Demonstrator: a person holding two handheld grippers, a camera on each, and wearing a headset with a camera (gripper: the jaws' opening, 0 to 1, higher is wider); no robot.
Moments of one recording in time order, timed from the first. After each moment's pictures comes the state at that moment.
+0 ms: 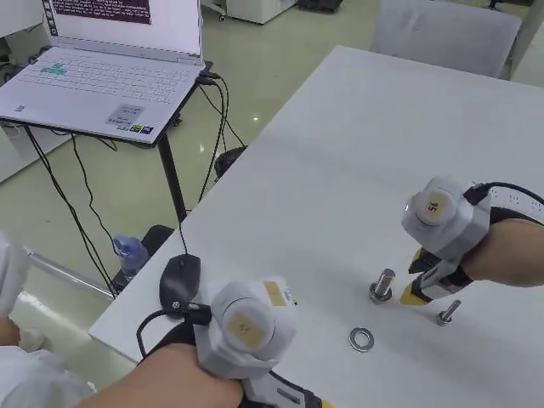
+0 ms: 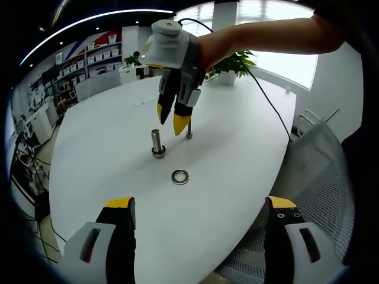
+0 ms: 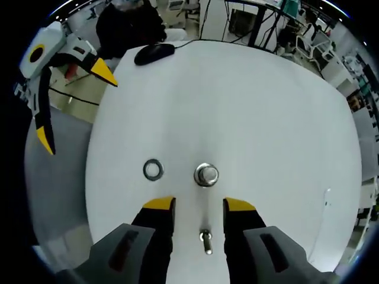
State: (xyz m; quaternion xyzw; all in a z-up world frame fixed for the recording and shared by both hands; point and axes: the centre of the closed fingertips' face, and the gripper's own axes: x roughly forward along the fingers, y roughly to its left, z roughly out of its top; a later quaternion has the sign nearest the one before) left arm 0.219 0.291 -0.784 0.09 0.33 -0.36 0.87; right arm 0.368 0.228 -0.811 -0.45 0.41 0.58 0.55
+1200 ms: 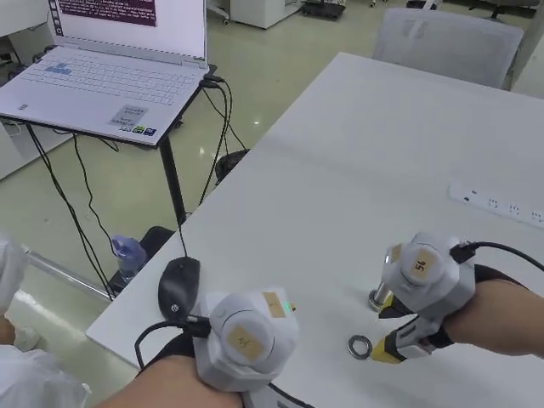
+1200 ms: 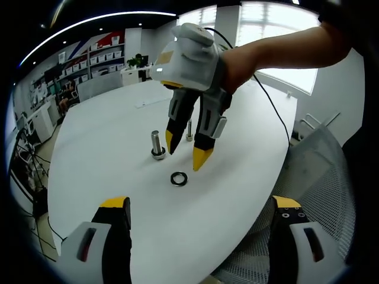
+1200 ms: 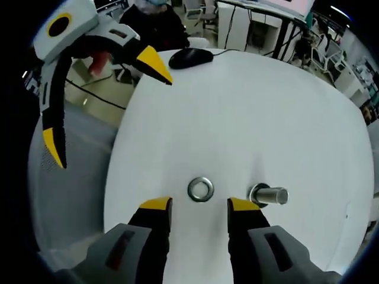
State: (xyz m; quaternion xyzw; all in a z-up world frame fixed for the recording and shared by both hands) left arm 0.220 0.288 -0.784 0.07 0.32 -0.36 0.87; right arm 0.302 0.250 -0.841 -0.42 0.39 0.63 0.52
